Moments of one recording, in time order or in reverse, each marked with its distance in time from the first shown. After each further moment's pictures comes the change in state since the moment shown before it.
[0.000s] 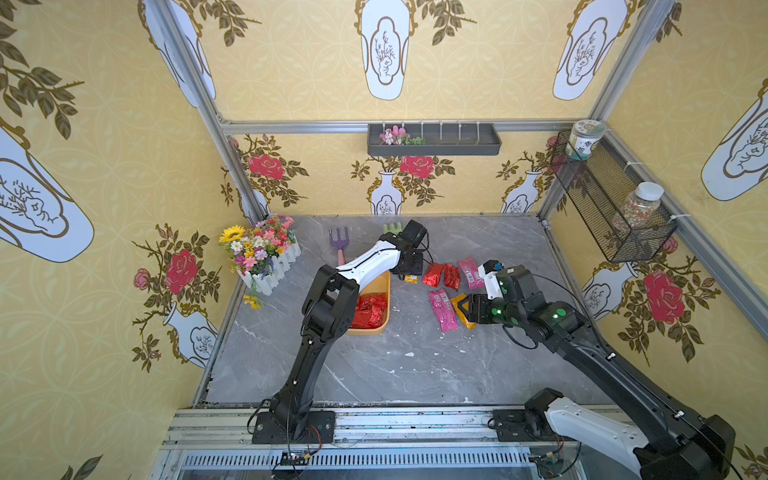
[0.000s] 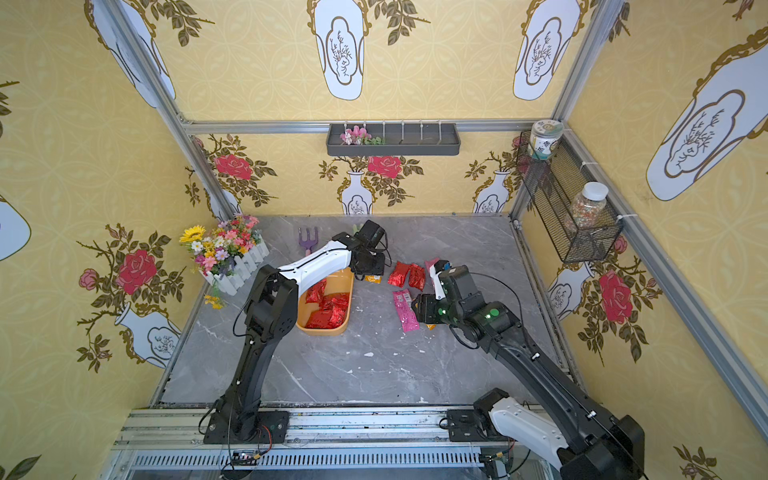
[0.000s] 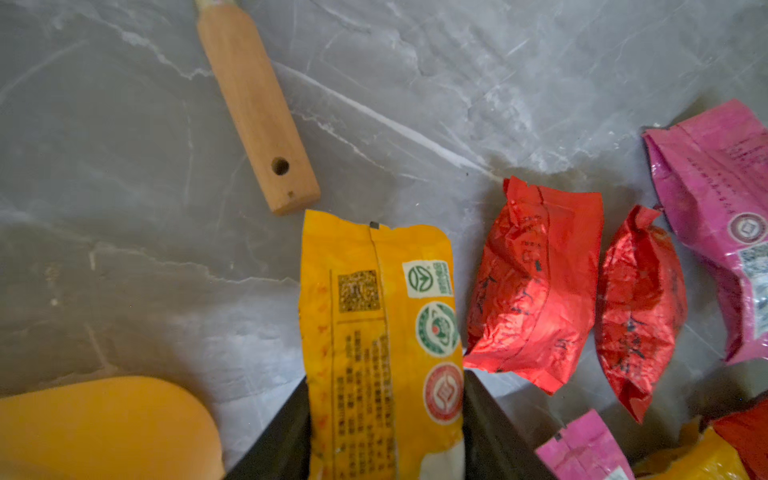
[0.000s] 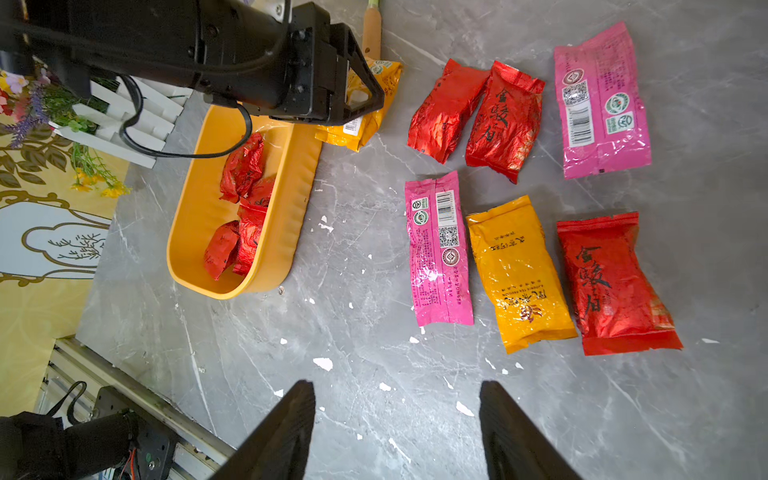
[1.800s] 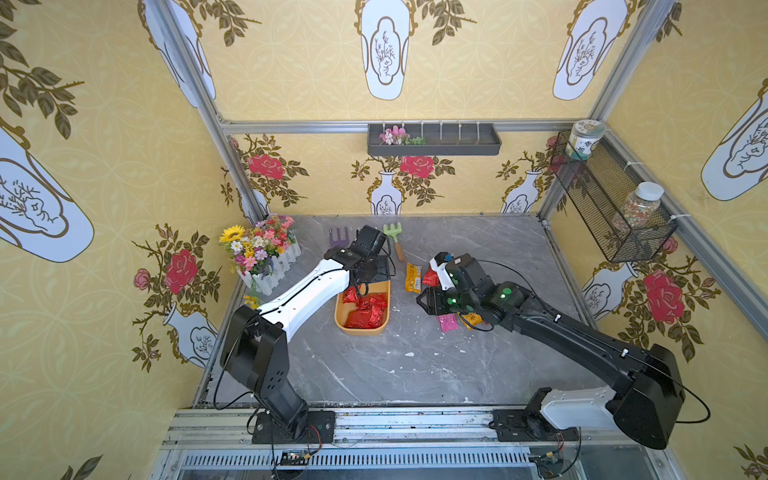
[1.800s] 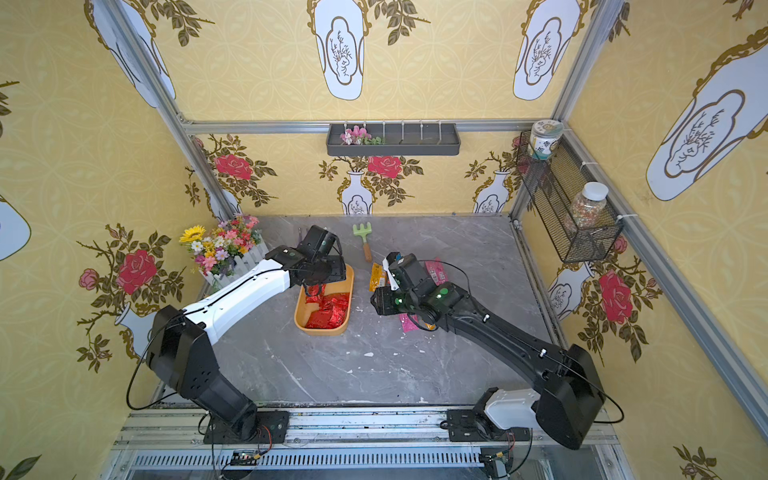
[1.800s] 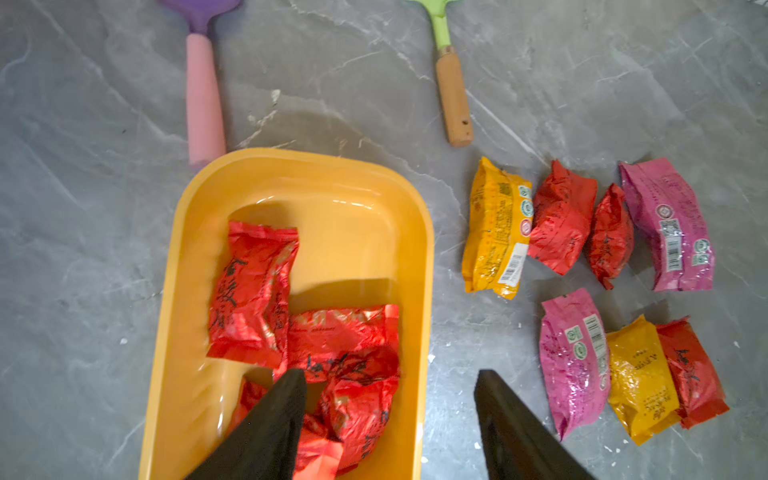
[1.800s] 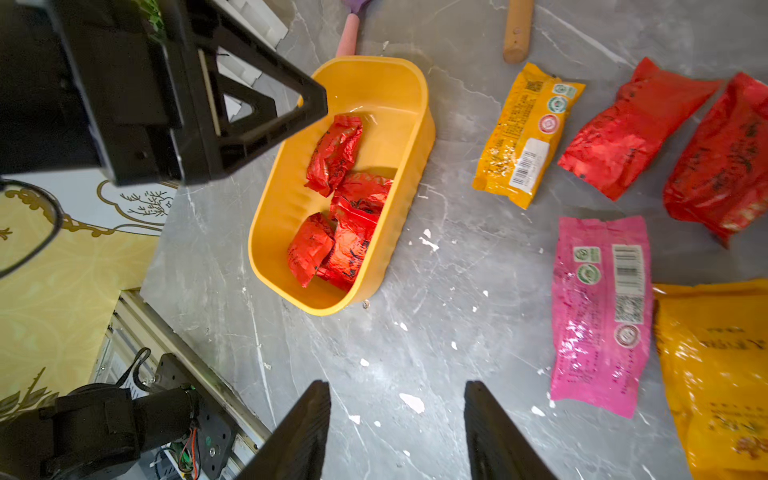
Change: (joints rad) left arm 0.091 -0.694 -0.633 0.042 -0.099 -0.137; right arm 0.259 0.361 0.208 0.172 -0.002 0.083
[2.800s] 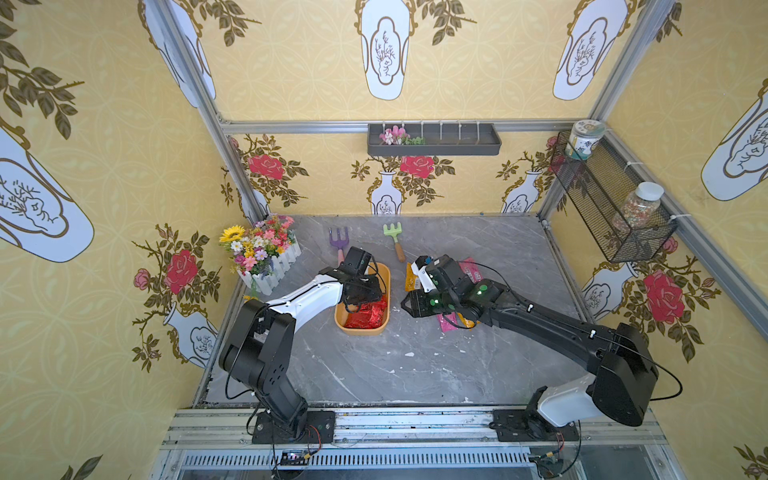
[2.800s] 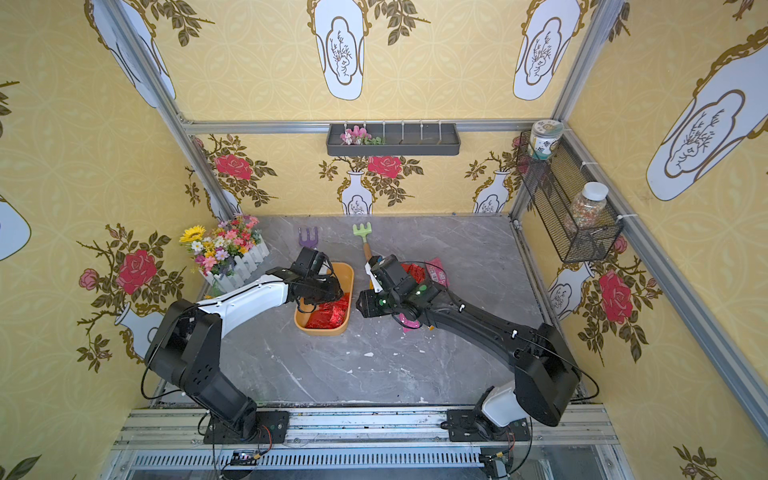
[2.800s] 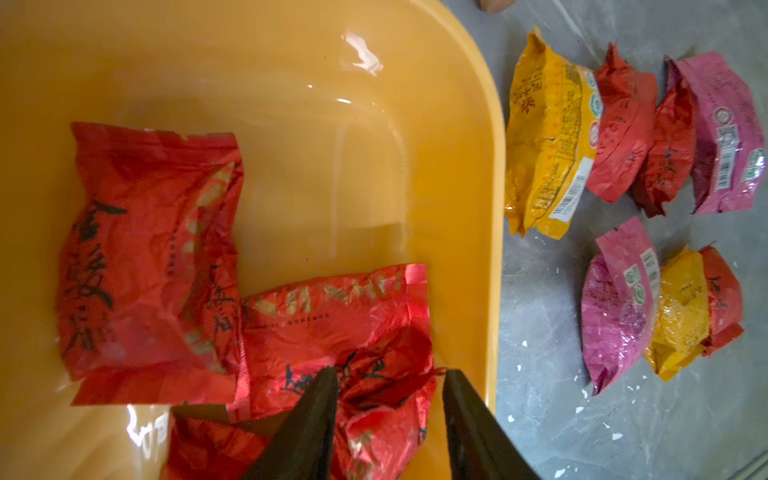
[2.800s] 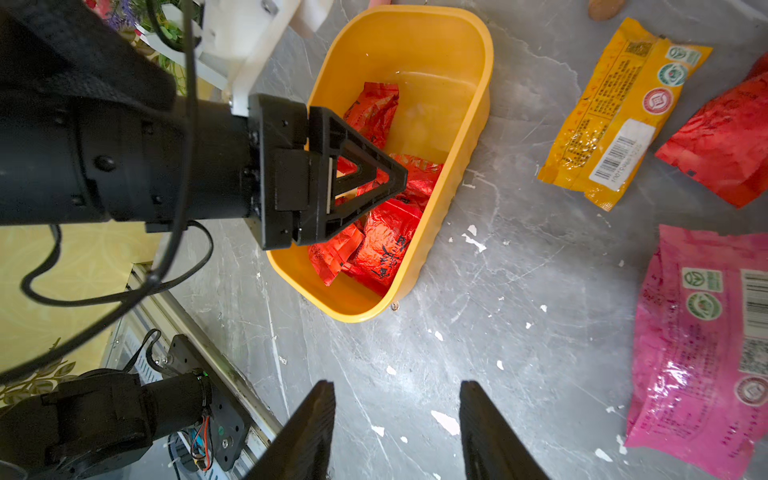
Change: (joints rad) left arm 0.085 0.051 -0.272 0.271 0.284 0.083; right arm 0.048 0.112 0.037 0.043 -0.043 0.011
